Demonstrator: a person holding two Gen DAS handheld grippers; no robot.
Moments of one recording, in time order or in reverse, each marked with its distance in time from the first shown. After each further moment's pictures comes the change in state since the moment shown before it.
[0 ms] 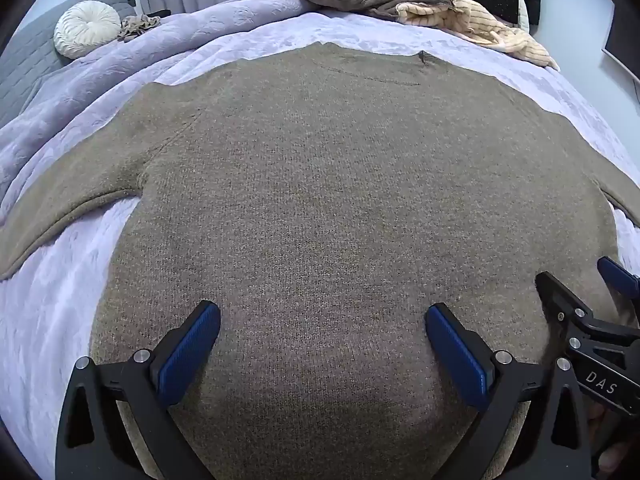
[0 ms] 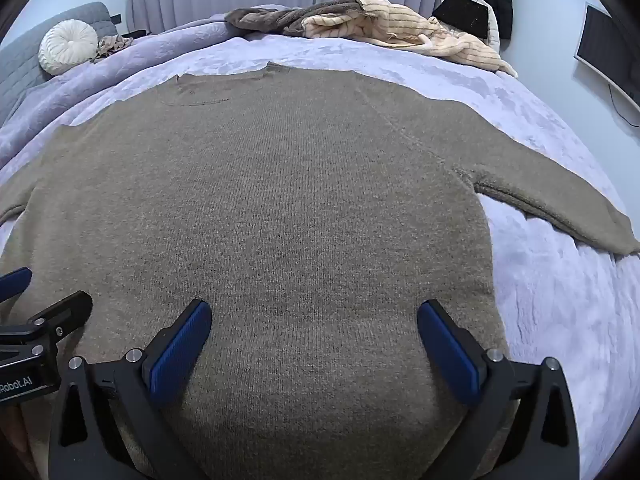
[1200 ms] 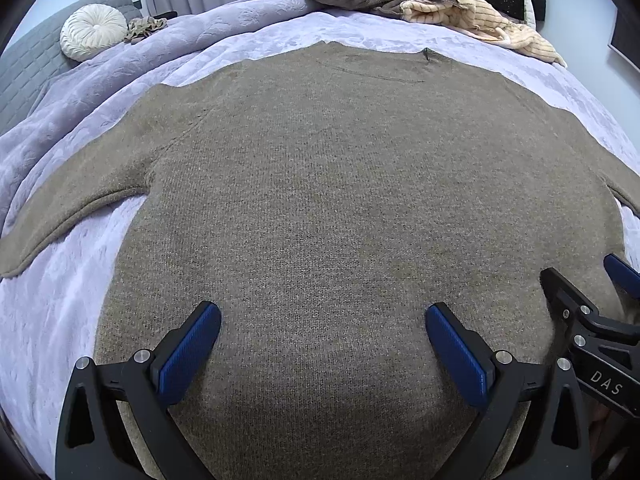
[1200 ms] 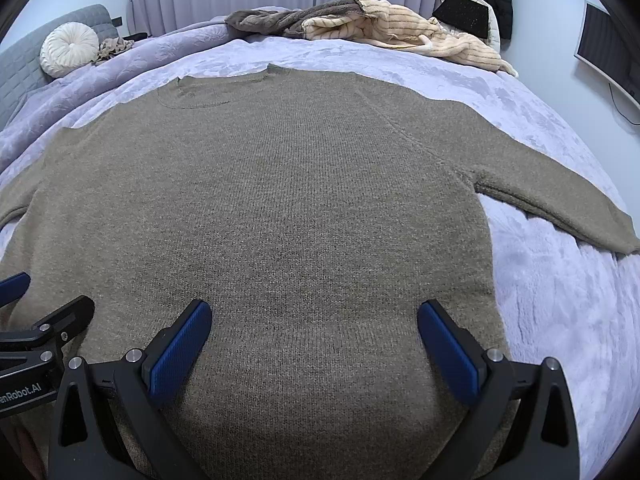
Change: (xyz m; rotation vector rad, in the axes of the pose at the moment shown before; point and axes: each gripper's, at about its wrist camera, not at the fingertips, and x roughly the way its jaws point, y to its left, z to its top) left arm -0.004 -0.004 -0.003 0.005 -0.020 0.042; right arm -0.004 -0.001 -0.003 0.000 -0.005 0.004
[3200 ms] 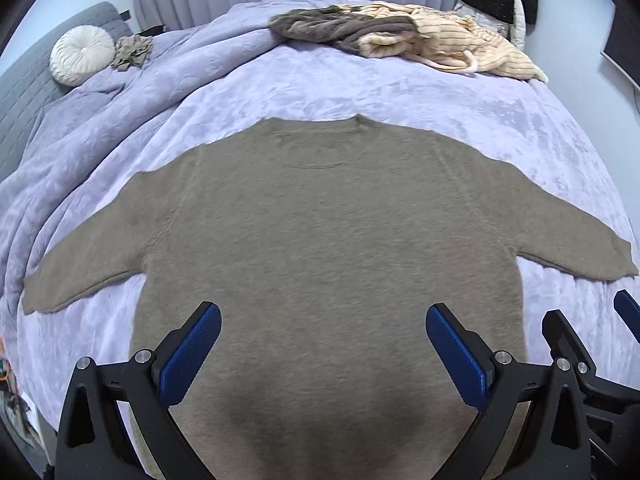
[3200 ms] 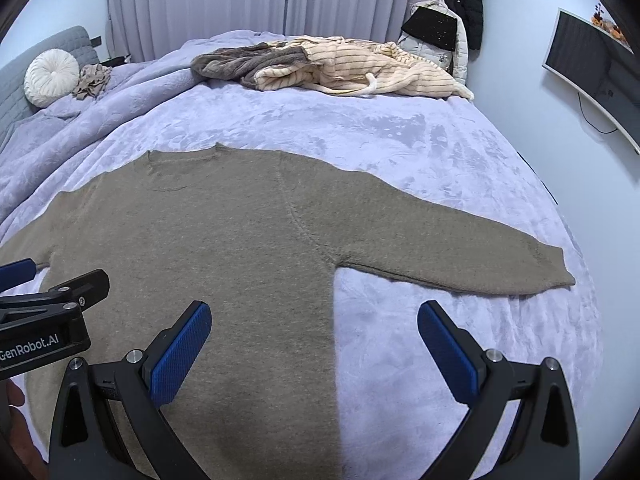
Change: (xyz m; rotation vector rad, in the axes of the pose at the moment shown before) left arm -0.093 -0.091 0.089 0.010 0.046 -0.009; right arm -0.096 -0.076 0.063 0.042 -0.021 -0.080
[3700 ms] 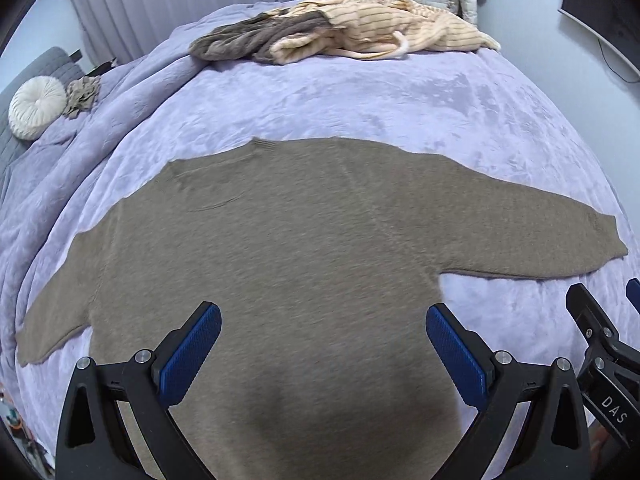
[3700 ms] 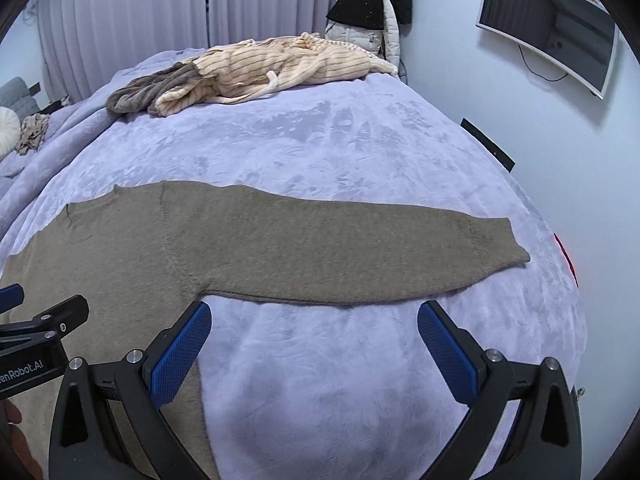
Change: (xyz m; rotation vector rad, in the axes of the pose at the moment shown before) left arm 0.016 -0.116 0.032 0.148 0.001 -0.036; right arm 0.019 -0.121 0.010 0.188 0.006 -0.107
